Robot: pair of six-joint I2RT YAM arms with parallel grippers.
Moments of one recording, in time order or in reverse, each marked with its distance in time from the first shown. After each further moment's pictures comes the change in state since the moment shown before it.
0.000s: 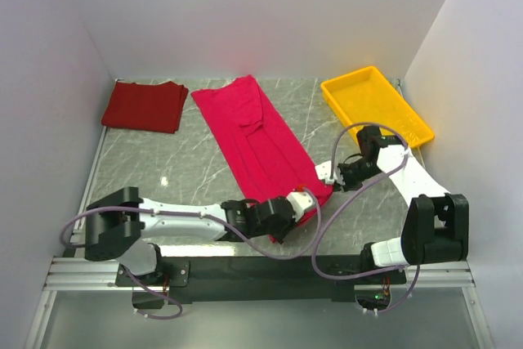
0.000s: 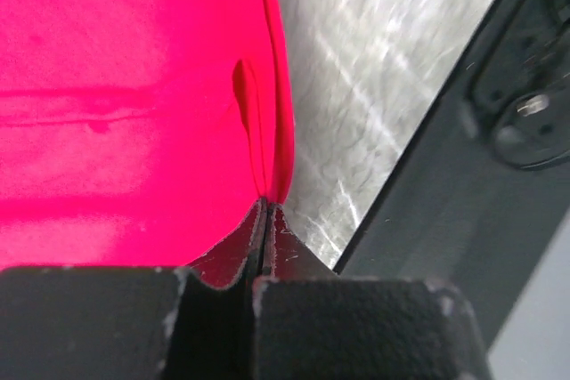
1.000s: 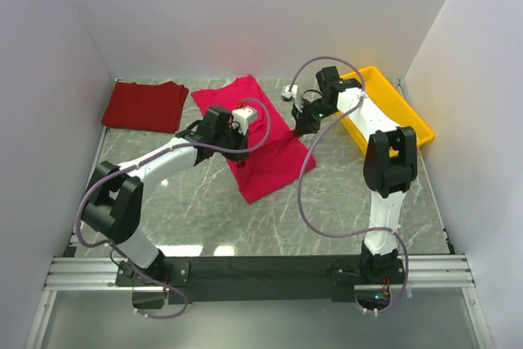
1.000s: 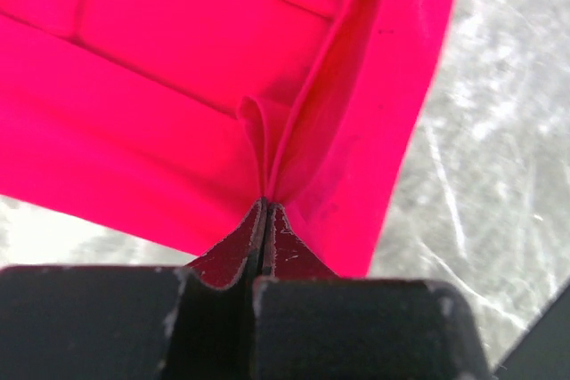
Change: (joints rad) left arm 0.780 0.035 0.171 -0.165 0.491 0.224; right arm 0.181 0.616 0.807 0.124 -0.077 0.809
